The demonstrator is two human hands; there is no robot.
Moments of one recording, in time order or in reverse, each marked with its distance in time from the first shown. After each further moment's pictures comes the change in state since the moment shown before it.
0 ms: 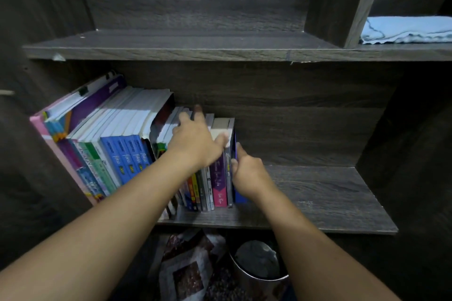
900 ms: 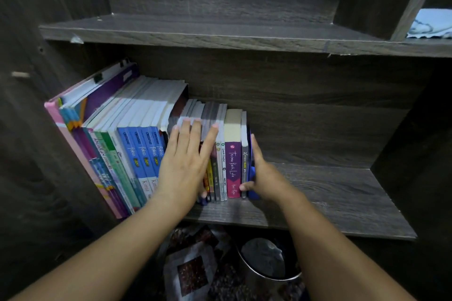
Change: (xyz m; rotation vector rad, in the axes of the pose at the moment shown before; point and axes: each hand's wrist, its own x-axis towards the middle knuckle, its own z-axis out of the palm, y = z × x) left_hand -0.041 -0.066 0.039 0.625 0.242 0.314; right_hand 0.018 0.030 0.020 0.080 -0.171 -0.024
